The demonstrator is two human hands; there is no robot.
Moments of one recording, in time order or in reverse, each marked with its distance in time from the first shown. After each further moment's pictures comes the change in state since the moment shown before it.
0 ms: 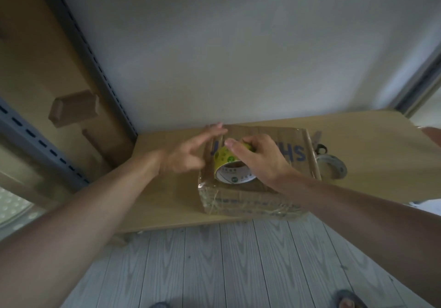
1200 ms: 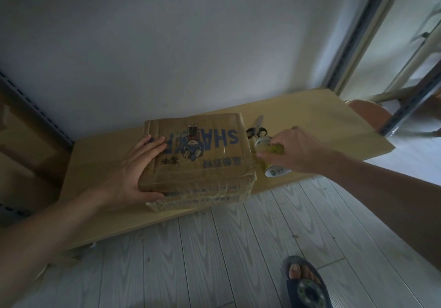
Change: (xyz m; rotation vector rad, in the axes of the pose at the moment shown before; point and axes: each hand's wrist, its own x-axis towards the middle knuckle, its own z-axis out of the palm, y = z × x) left_hand 0.011 -0.039 0.063 0.409 0.237 0.173; right_hand -0.076 0.090 -0.172 -0.797 -0.100 0.093
